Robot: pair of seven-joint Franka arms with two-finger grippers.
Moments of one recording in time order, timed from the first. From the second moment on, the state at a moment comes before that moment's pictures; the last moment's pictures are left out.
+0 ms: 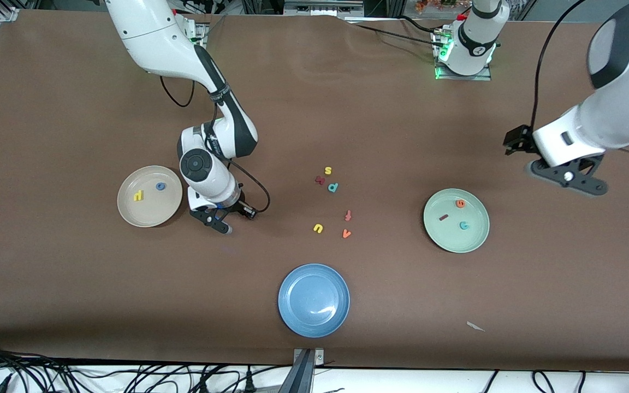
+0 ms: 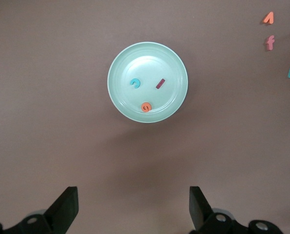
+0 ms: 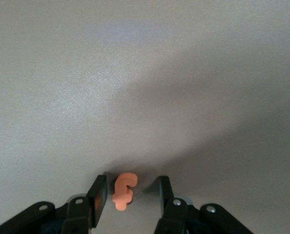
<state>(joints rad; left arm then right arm) 0.01 0.15 -0.15 -1.54 0.05 1.52 0.20 0.62 0.68 -0.15 -1.80 0.26 2.53 0.80</state>
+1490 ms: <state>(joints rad) 0.02 0.01 -0.11 -1.60 0.04 1.48 0.17 0.62 0.63 -0.29 -1.69 0.26 2.24 0.61</state>
